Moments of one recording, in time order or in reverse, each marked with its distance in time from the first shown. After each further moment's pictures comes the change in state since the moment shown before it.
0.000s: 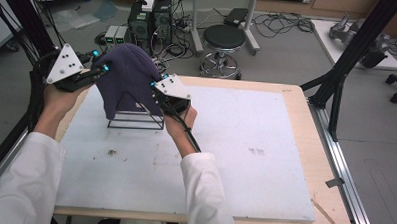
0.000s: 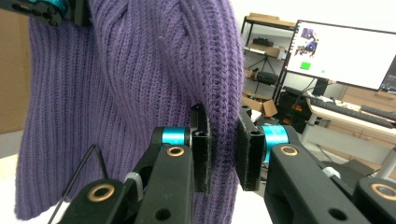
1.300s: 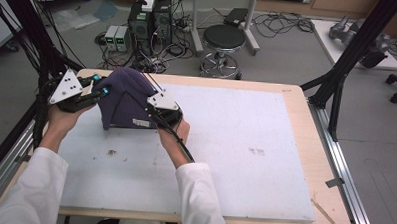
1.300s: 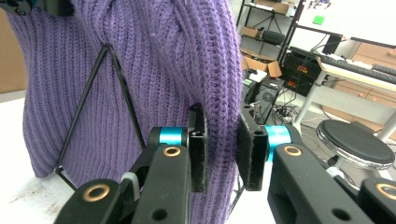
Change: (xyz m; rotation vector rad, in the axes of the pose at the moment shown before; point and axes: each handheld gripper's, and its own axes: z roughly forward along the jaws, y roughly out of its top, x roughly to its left) left arm -0.025 -0.062 -0.006 0.033 -0.048 -0.118; right arm 0.026 -0.043 0.012 0.164 -0.009 -0.004
